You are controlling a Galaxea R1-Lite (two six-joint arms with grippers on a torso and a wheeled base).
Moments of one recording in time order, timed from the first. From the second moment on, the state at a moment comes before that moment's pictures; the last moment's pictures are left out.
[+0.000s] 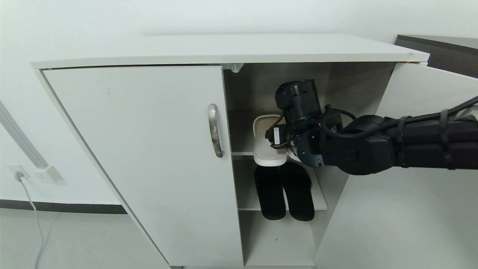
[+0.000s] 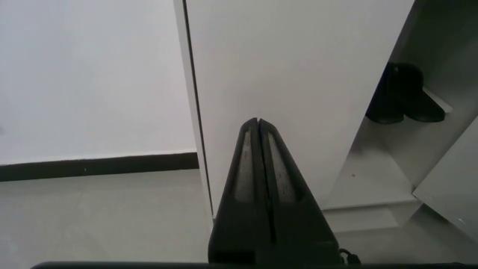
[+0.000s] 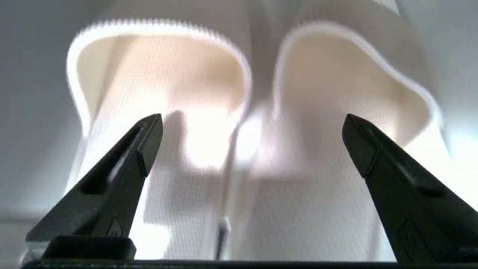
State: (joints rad) left arm 0.00 0.00 0.00 0.00 -0.06 0.01; right arm 0.79 2.02 -1.62 -0.04 -0.73 0.19
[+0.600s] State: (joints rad) left arm 0.00 0.00 0.00 0.00 -0.06 0.01; right arm 0.89 1.82 -1.27 -0.26 -0.68 0.19
